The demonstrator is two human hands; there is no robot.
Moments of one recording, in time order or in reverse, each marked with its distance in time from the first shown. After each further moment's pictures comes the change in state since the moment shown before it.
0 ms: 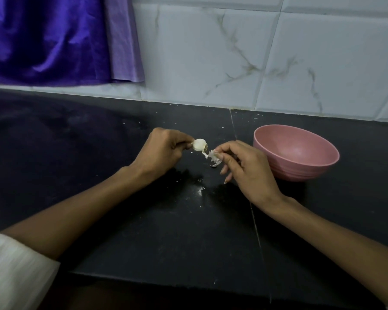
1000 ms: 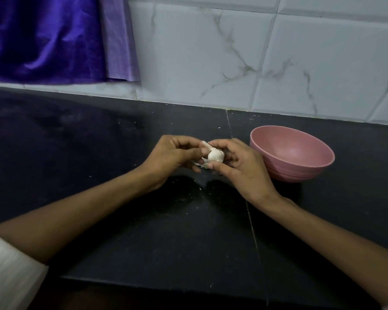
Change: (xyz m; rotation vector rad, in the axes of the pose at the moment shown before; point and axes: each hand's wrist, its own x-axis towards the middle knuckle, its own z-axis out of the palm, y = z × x) left_hand -0.005 0.035 0.009 -0.866 -0.149 -0.446; right_hand 0.004 0.005 0.003 0.169 -0.018 0.085
